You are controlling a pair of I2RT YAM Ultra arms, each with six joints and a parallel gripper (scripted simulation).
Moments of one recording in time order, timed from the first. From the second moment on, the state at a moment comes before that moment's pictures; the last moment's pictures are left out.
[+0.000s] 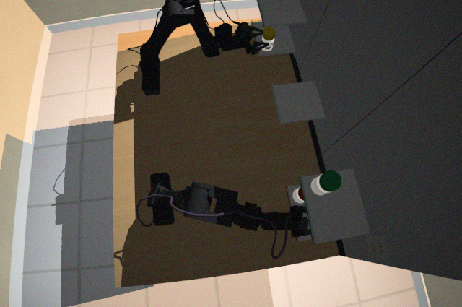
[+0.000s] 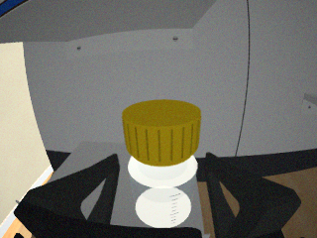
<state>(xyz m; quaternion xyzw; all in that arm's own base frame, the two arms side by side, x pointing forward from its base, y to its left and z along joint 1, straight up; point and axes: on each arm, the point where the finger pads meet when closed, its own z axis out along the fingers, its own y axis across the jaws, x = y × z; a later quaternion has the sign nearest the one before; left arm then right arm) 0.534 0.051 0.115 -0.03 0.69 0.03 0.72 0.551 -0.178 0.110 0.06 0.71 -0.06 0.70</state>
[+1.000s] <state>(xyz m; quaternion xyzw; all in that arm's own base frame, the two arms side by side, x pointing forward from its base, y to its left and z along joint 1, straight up) 0.443 0.044 0.109 -0.03 0.71 0.02 0.70 0.542 -0.182 0.110 0.07 0.71 -0.06 0.70</state>
